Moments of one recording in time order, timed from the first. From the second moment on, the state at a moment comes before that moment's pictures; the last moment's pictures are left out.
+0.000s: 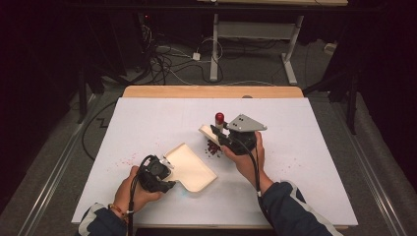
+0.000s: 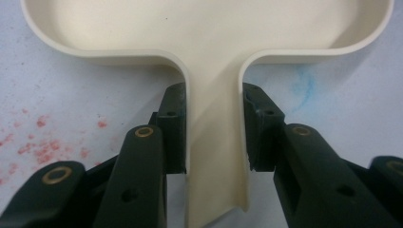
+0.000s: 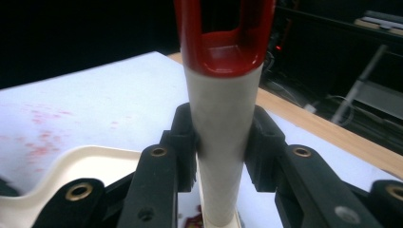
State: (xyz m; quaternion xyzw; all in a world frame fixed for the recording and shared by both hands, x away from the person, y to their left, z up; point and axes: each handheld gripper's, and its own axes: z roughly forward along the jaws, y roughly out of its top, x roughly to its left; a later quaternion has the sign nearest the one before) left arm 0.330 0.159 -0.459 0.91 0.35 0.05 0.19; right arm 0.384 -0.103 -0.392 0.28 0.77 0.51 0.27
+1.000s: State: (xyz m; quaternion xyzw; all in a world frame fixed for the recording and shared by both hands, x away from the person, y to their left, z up) left arm 0.334 0.145 -0.461 0.91 0.37 0.05 0.19; right arm 0.337 -0.073 -0.383 0.23 0.78 0.53 0.24
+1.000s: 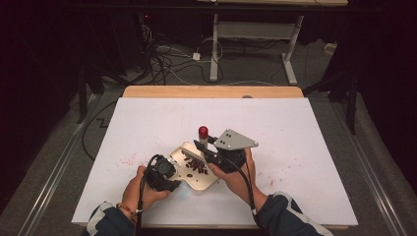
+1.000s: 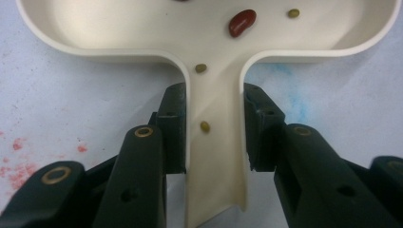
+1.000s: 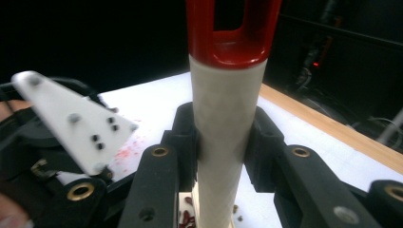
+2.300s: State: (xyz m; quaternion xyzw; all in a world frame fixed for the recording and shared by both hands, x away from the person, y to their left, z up) left arm 0.326 0.179 -0.463 0.92 0.35 0.05 0.20; right arm 0.336 -0.163 -0.356 0.24 0.76 0.55 0.25
